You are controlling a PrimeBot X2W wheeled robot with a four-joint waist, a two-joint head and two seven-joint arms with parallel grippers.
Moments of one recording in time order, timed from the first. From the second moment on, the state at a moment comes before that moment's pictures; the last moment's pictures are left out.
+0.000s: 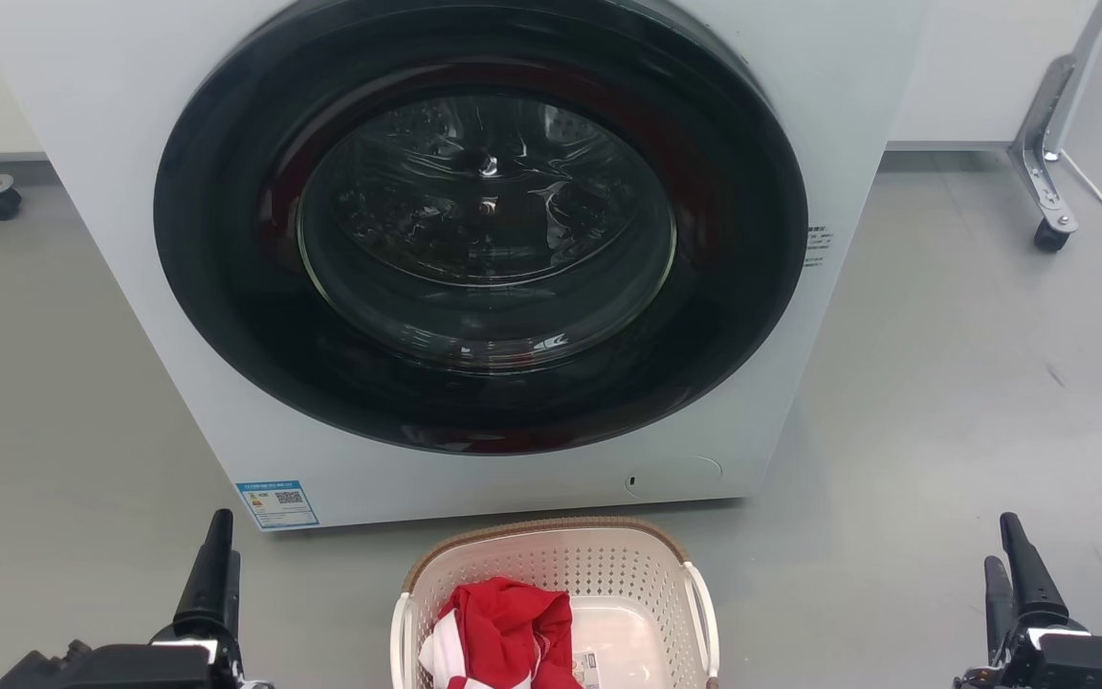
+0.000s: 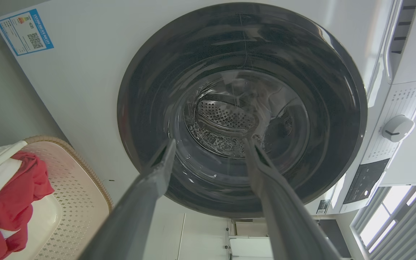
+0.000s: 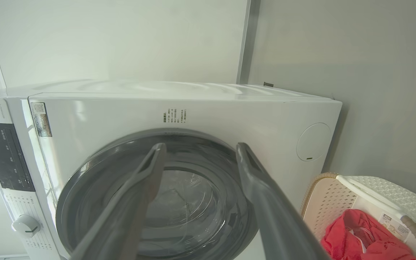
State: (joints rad) left arm -0.07 0.04 0.07 0.31 -1.55 -0.12 0.06; right arm -0.08 -0.04 -0.11 0.32 1.52 0.12 0.06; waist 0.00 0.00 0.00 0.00
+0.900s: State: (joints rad) left arm -0.12 0.15 -0.10 0.26 -1.06 -0.06 -0.05; right arm -0.12 -0.14 0.06 0.31 1.05 0.04 -0.05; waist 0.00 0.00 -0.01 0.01
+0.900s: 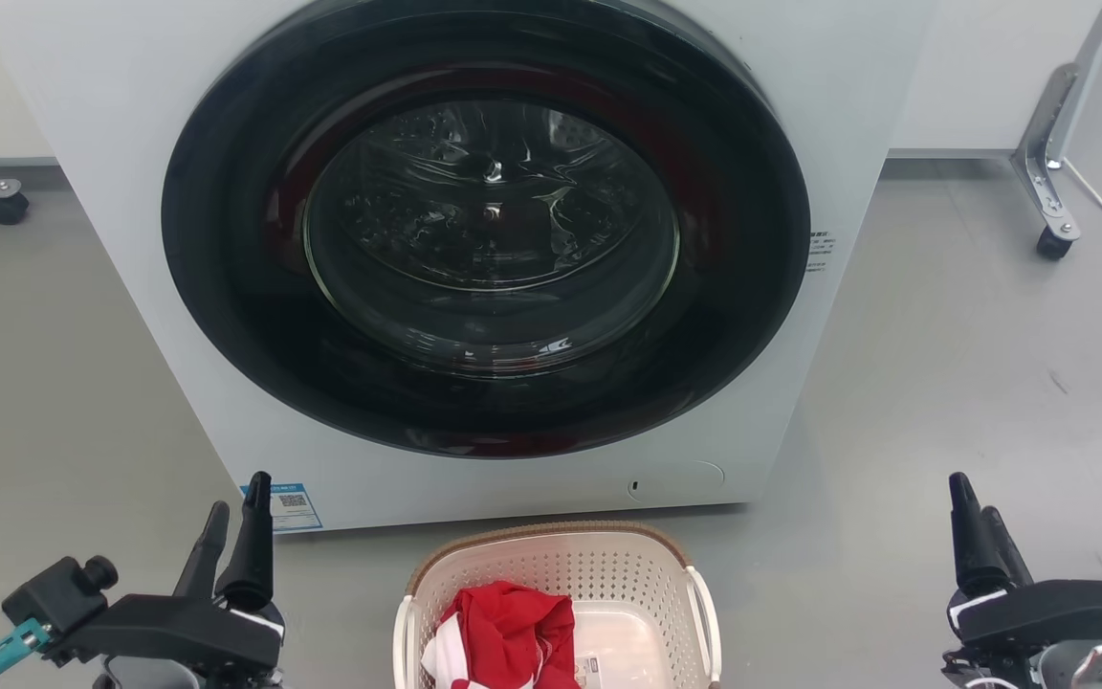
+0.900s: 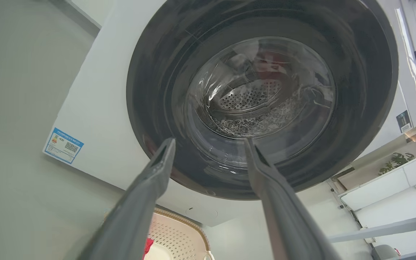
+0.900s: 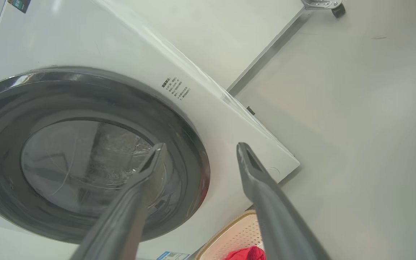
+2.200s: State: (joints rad) left arm -0.14 0.23 -0.26 0.24 -0.52 0.05 -0.20; right arm -0.15 -0.22 0.25 0.30 0.42 -0.07 -0.20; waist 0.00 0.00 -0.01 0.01
